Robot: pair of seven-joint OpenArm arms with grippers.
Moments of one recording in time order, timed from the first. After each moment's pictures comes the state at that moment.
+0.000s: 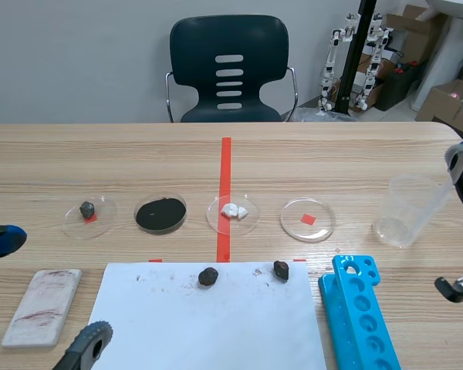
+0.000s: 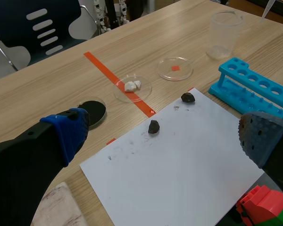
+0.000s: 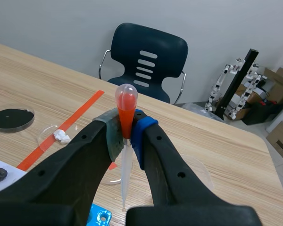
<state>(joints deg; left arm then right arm) 65.9 -22.8 -12.0 124.6 -0.5 -27.3 -26.2 -54.4 31.3 10.0 119.4 12.3 2.3 29.0</state>
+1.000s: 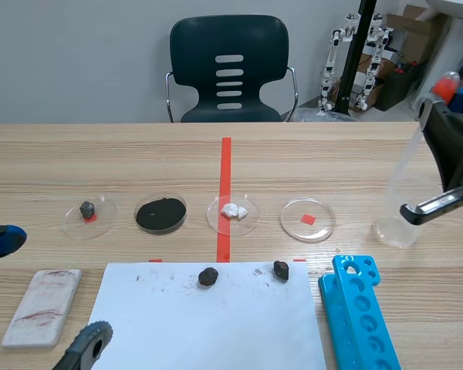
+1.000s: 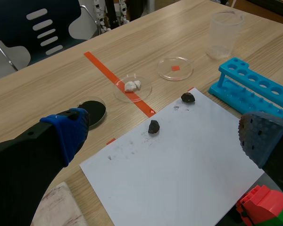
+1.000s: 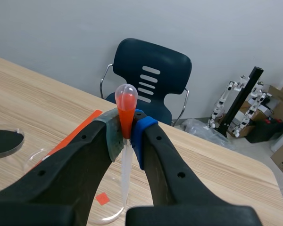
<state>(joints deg) 65.9 -22.8 -12.0 124.6 -0.5 -27.3 -26.2 -37.0 31.3 6.1 115.8 12.3 6.5 20.3</state>
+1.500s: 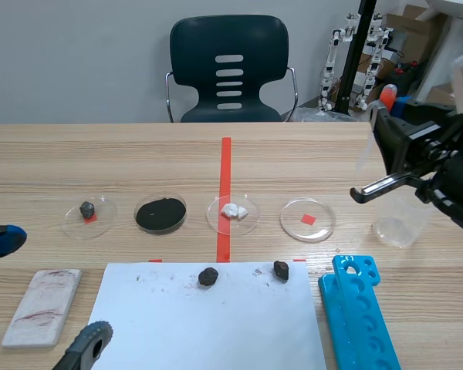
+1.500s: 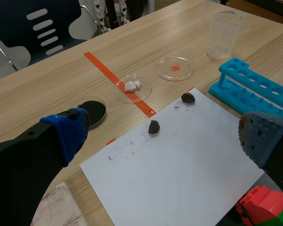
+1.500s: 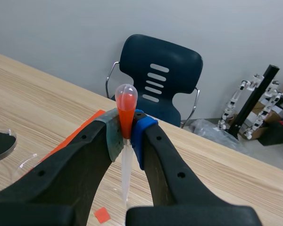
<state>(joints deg) 65.9 -22.7 -12.0 124.6 -0.5 -27.3 -26.2 -19.3 31.3 -5.8 101.0 11.9 6.4 20.7</state>
